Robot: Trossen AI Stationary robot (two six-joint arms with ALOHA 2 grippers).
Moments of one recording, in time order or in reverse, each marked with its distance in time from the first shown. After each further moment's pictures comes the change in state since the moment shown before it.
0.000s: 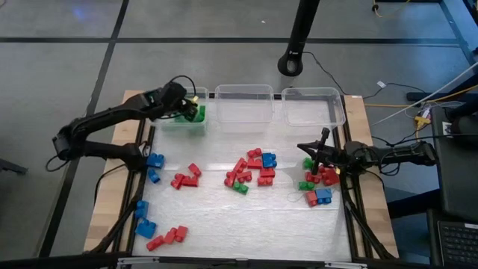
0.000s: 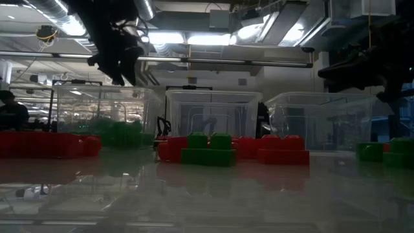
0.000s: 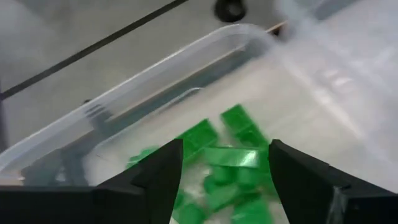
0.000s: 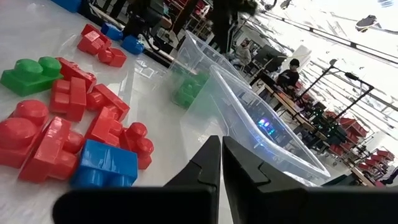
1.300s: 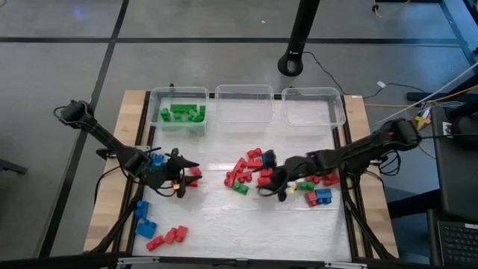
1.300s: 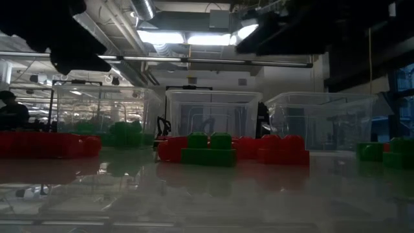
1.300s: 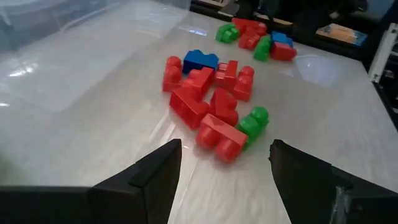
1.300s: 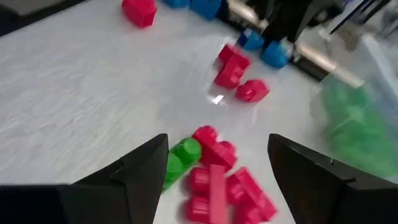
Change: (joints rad) left arm -1.207 -0.150 -0.514 0.660 -0.389 -0.354; right arm 0.176 1.274 0.759 0.097 -0.242 0.246
